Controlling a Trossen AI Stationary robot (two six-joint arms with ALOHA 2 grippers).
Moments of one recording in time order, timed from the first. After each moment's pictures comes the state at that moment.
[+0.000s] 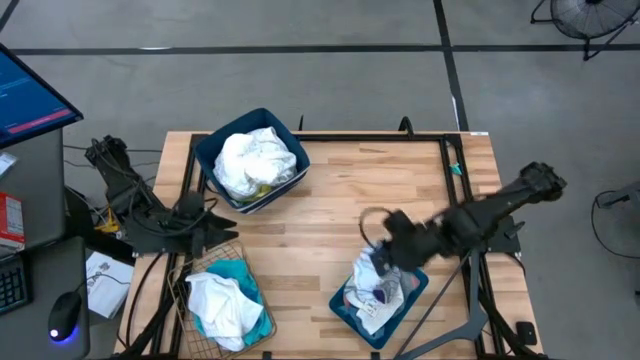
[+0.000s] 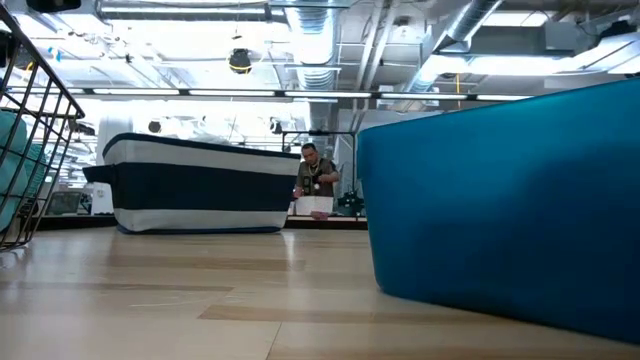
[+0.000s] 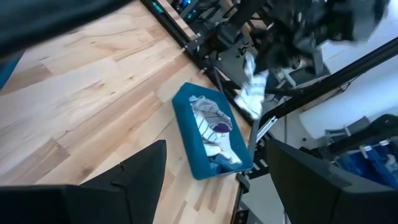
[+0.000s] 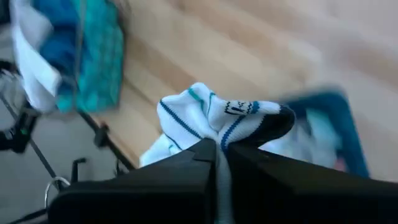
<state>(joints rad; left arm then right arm) -0.86 0.71 0.85 -0.68 -0.89 -1.25 0.49 1.43 1.42 -1.03 0.31 1.43</state>
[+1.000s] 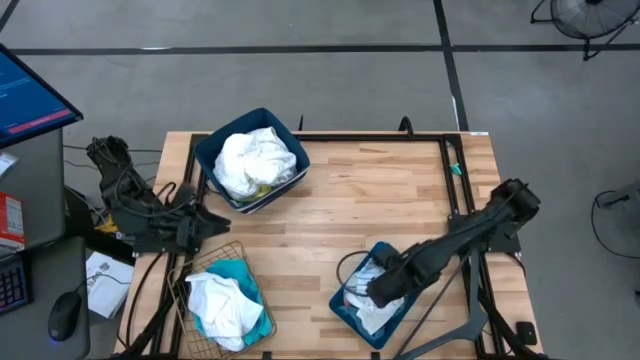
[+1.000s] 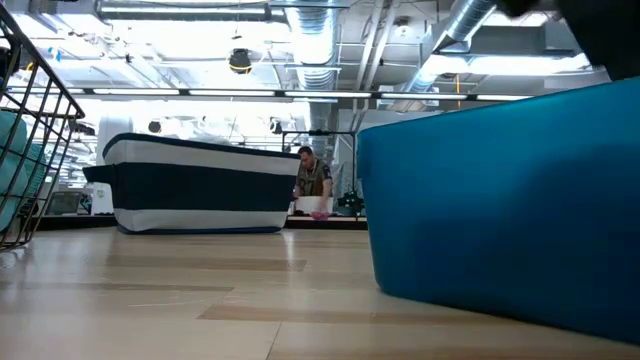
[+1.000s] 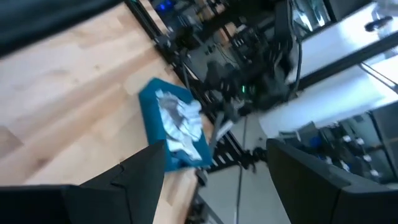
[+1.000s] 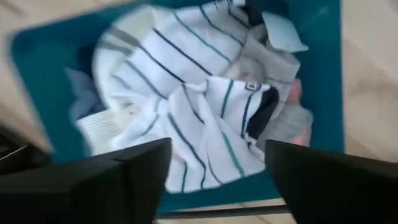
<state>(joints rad) -0.86 0.60 0.86 -0.62 -0.83 -1.26 0.57 1.72 1.42 -1.18 0.04 1.50</state>
